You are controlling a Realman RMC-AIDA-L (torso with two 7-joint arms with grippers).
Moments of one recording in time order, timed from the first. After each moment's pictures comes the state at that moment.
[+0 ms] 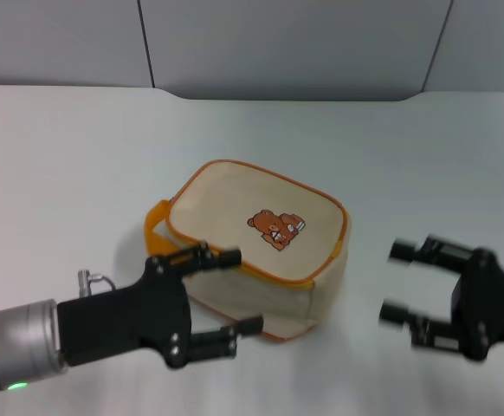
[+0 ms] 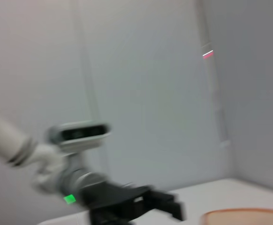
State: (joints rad) left arm -0.43 -2.07 0.92 0.33 1.67 1.68 -0.75; right arm 0.47 2.05 -0.20 -0.37 -2.27 -1.90 0.86
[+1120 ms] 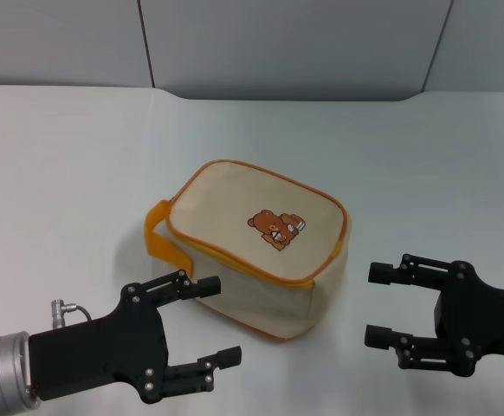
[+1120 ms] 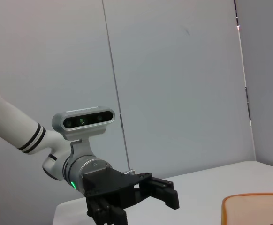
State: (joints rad) left arm -0.35 -2.07 0.93 0.39 1.67 1.74 -0.74; right arm 0.49 2.06 -0.29 -0.41 -2.27 -1.89 0.90
